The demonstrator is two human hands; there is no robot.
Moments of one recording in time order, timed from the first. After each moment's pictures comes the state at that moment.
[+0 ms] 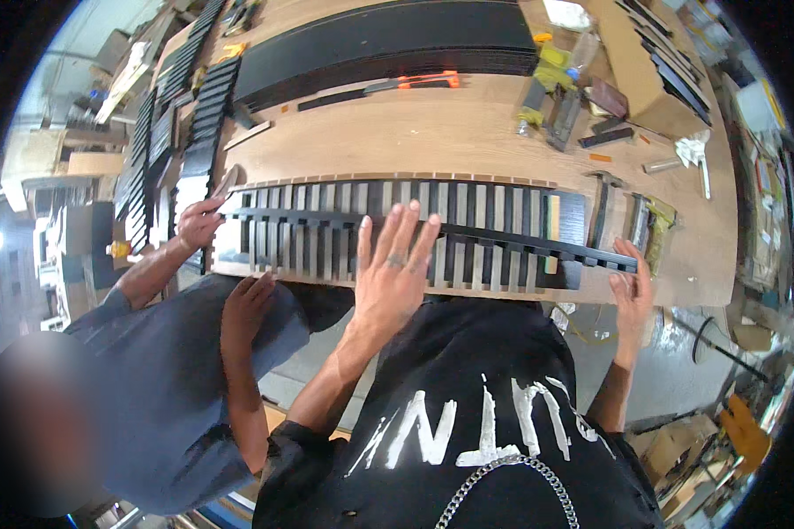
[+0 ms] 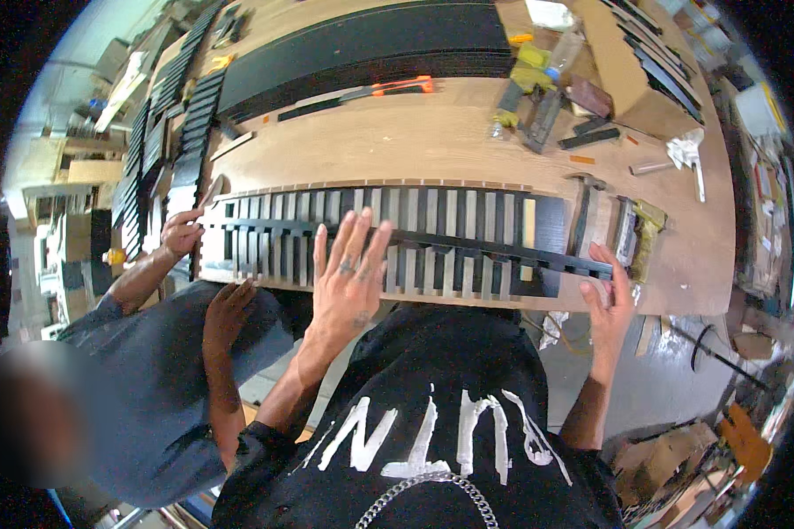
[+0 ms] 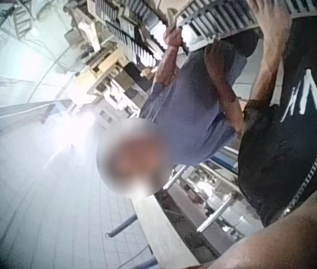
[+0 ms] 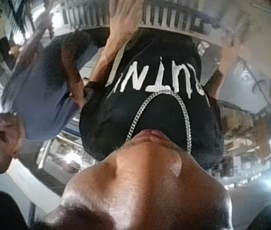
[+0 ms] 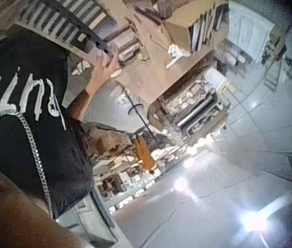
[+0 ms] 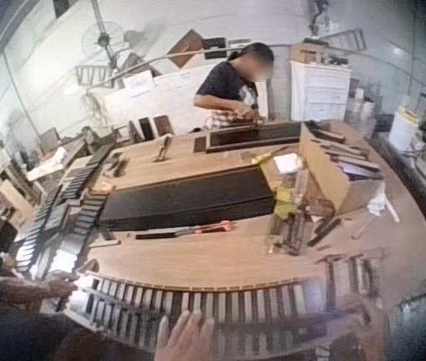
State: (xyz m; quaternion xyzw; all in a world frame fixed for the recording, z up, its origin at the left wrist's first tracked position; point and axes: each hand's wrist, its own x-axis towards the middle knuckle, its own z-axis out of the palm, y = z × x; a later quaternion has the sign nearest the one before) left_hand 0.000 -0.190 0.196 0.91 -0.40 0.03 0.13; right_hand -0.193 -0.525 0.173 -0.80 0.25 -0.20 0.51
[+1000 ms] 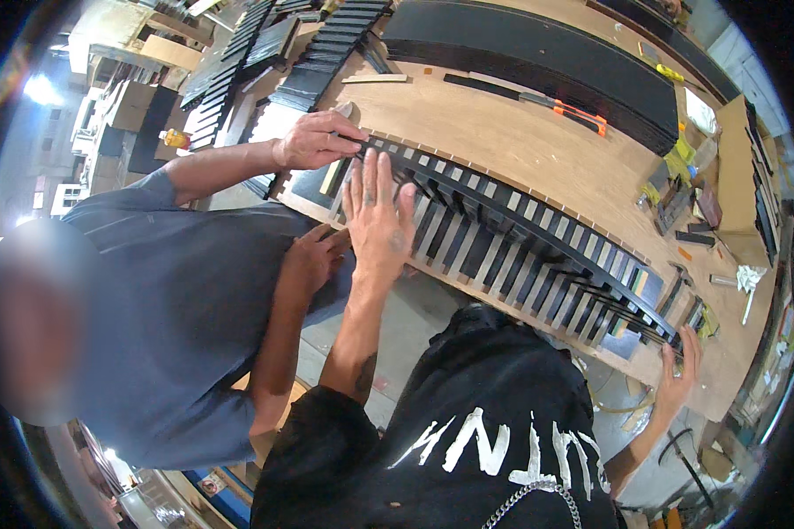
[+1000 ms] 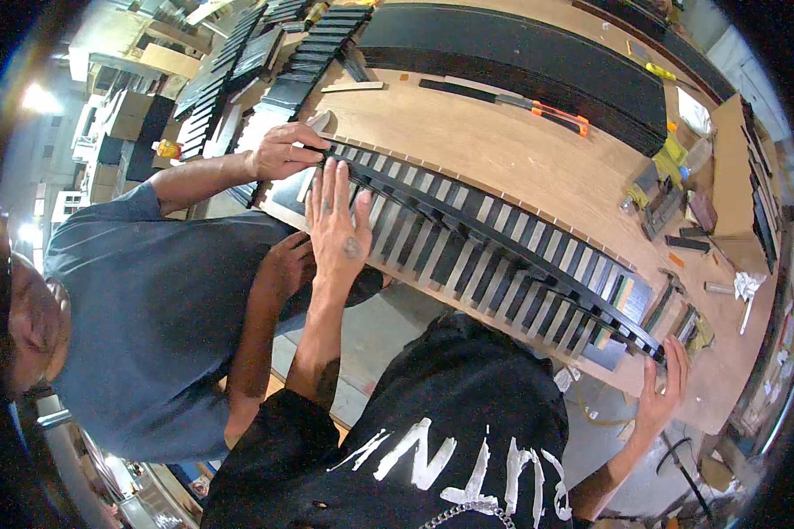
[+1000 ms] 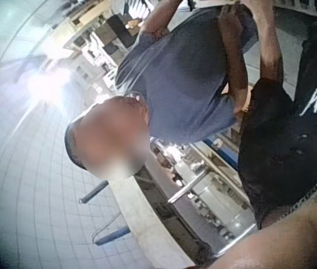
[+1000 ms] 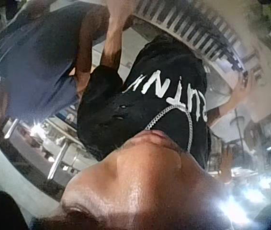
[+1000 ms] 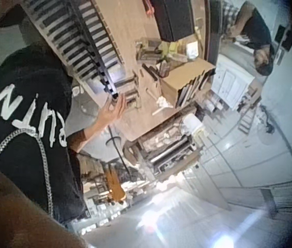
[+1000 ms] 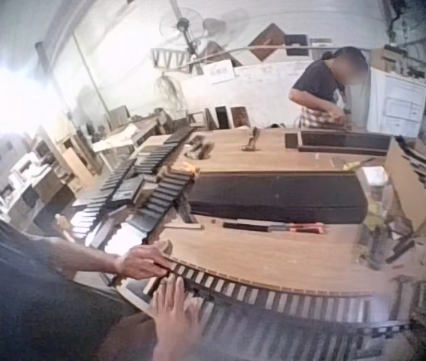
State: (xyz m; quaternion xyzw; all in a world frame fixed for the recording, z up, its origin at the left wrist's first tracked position) left_hand 0.086 -0.032 0.163 0.96 -0.10 0.22 0.15; right_hand -0.161 -0.501 0.201 -0.96 0.14 -0.14 0.20
